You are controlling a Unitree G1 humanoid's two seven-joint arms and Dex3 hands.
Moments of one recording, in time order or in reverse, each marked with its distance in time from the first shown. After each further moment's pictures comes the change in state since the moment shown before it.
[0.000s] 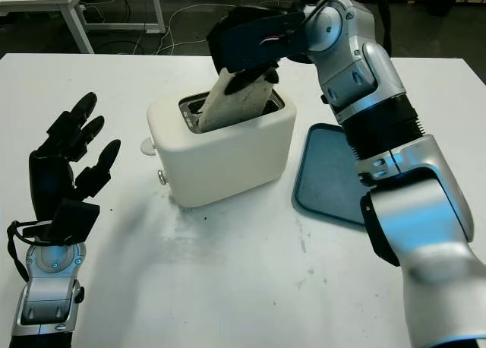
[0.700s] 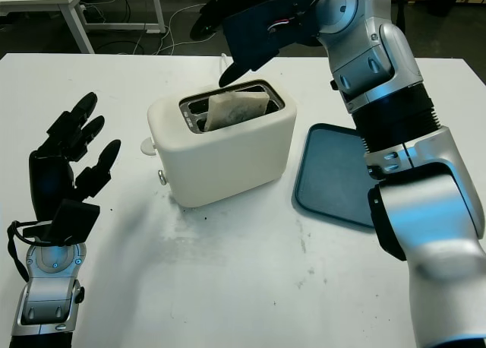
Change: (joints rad) left arm 0.000 -0.001 0.000 0.001 -0.002 -0.006 0.000; right arm -0.030 -0.034 -0.020 0.012 0.002 -0.073 0.039
